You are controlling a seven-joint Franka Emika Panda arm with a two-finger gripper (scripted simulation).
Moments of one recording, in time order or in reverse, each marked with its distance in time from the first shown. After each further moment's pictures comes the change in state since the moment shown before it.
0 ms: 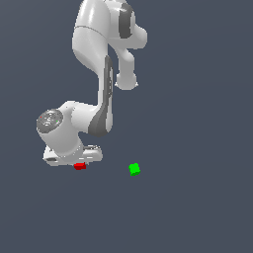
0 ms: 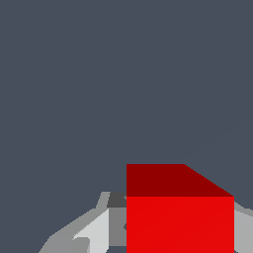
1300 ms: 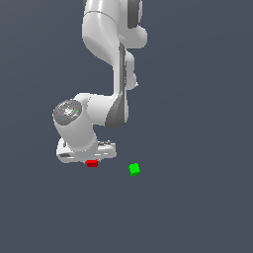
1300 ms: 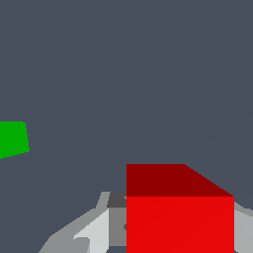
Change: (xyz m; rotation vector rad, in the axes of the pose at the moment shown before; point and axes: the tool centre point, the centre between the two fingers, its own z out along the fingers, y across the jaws) arm 0.009 -0.059 -0.034 -0.001 0.002 0.002
